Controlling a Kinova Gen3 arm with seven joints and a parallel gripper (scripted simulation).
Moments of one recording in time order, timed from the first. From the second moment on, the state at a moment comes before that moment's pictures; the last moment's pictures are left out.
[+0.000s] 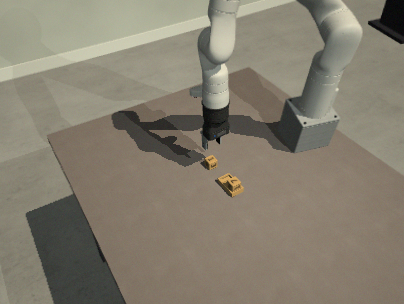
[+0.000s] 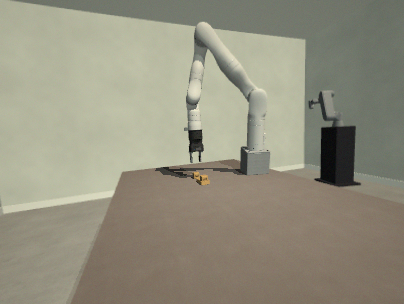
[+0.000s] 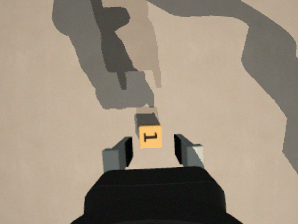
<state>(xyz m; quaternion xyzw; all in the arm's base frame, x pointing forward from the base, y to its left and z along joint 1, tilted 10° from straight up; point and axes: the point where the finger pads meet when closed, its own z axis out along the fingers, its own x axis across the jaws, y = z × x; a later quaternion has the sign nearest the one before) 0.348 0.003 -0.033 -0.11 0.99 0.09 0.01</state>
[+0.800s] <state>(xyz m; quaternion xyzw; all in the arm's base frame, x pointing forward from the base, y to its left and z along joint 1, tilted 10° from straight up) 0.355 0.005 -0.048 -0.11 0.99 0.09 0.02</state>
